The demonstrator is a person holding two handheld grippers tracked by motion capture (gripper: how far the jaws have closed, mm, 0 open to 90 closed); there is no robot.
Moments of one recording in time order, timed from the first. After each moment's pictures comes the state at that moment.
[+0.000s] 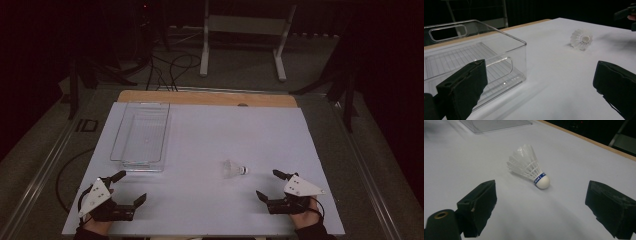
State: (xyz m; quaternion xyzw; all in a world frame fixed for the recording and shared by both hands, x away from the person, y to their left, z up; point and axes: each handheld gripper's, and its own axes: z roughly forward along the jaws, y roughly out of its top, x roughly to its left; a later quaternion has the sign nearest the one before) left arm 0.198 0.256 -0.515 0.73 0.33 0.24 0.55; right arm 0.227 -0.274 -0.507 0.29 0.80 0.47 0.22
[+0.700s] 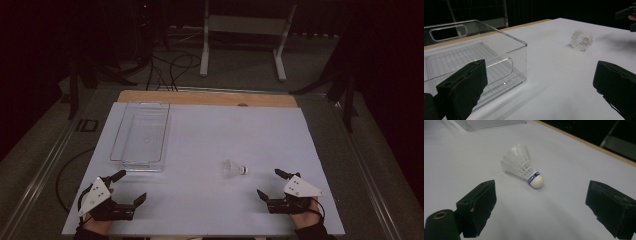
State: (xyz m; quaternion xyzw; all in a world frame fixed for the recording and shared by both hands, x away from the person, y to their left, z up) left arm 0.199 0.256 -0.513 0.73 0.33 0.23 0.55; right arm 0.226 -0.273 -0.506 0.29 0.80 0.46 0.25
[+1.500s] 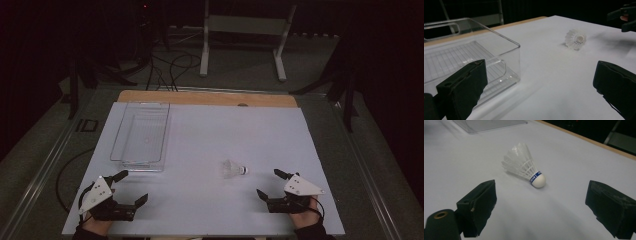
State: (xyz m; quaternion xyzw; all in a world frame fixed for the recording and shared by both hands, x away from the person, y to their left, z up) left arm 0.200 0.252 -0.504 0.74 0.33 0.21 0.54; right arm 0.228 -0.274 -0.508 0.30 0.80 0.47 0.23
